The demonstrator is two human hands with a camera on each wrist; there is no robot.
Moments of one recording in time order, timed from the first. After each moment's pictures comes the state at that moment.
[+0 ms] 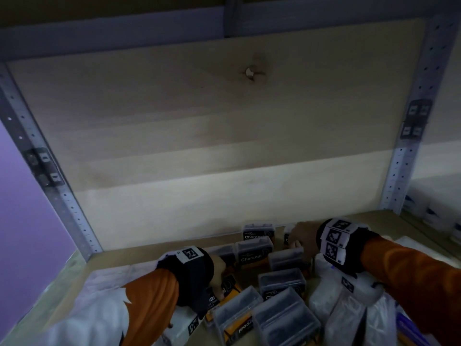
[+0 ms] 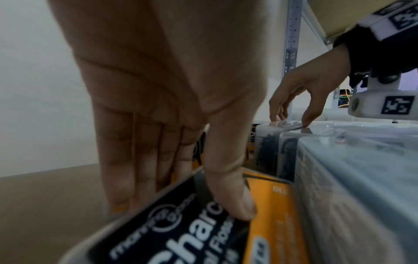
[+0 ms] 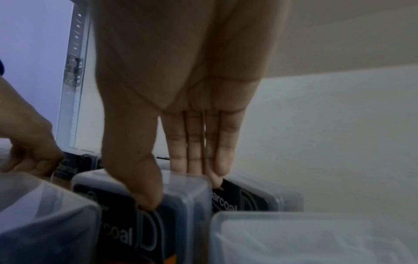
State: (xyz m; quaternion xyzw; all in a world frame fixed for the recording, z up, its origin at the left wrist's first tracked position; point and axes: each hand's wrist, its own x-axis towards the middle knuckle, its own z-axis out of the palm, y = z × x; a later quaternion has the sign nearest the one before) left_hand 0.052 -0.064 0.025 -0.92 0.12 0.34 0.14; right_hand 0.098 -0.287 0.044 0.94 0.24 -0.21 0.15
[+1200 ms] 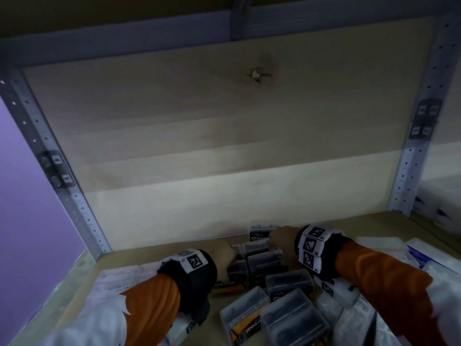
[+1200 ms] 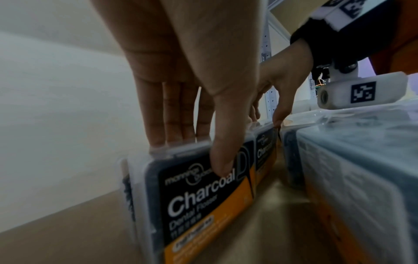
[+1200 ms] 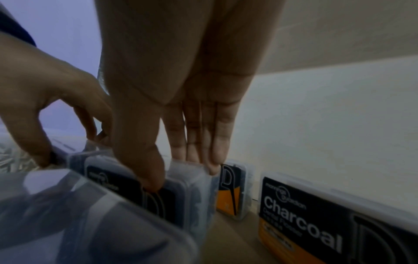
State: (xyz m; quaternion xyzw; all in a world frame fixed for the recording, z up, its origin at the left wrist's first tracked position) left_hand 0.058 -0.054 0.022 -0.95 0.20 0.18 0.13; right_hand 0.087 -0.232 0.052 0.91 0.33 -0.21 0.15
